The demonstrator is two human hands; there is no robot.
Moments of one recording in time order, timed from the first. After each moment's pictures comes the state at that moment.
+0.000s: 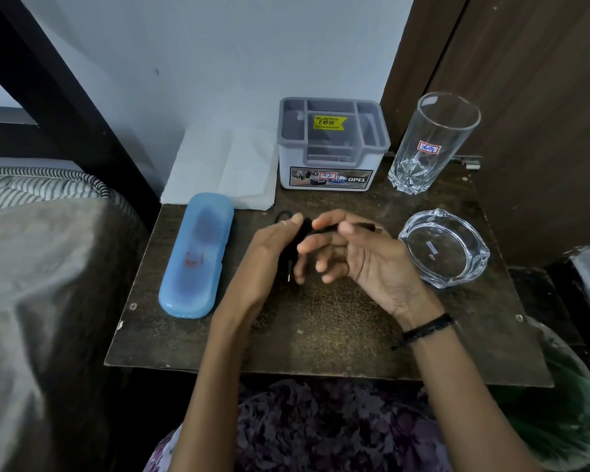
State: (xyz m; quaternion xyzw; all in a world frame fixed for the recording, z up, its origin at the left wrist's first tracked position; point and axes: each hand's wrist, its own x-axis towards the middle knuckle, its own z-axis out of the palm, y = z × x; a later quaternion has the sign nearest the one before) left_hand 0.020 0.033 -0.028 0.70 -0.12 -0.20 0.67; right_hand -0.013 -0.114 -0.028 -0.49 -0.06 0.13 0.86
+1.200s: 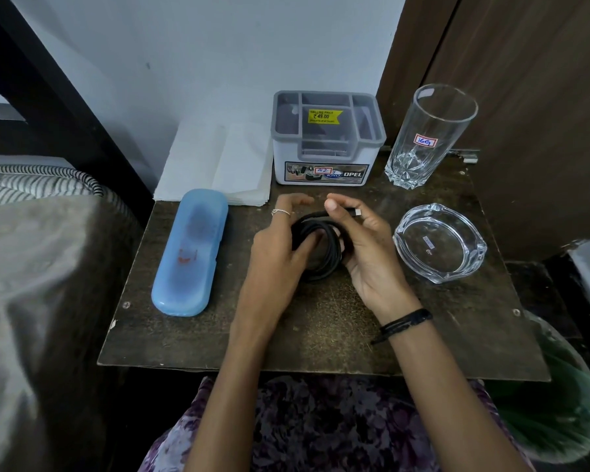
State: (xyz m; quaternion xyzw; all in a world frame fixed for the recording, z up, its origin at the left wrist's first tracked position) left_hand 0.014 0.017 -0.036 0.82 -0.17 -0.02 0.55; right_hand -0.003 -0.099 -0.038 -0.52 0.18 -0.06 0.83
